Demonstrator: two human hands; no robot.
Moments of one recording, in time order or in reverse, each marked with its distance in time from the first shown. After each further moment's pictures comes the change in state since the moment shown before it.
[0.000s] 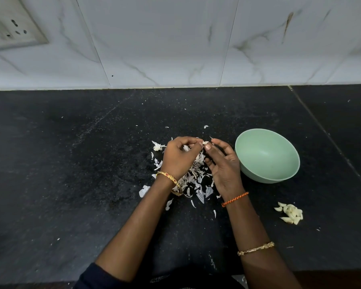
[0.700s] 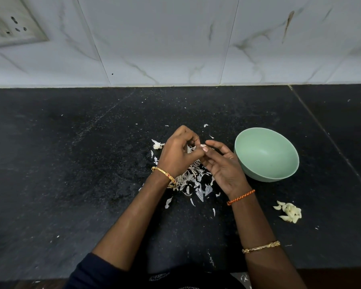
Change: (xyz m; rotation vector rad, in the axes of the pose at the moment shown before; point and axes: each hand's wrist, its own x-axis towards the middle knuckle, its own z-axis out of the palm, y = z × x) left_hand 0.006 -0.006 -0.010 0.320 -0.082 0.393; right_hand -0.004 -0.013 -0.005 0.045 -0.179 0.161
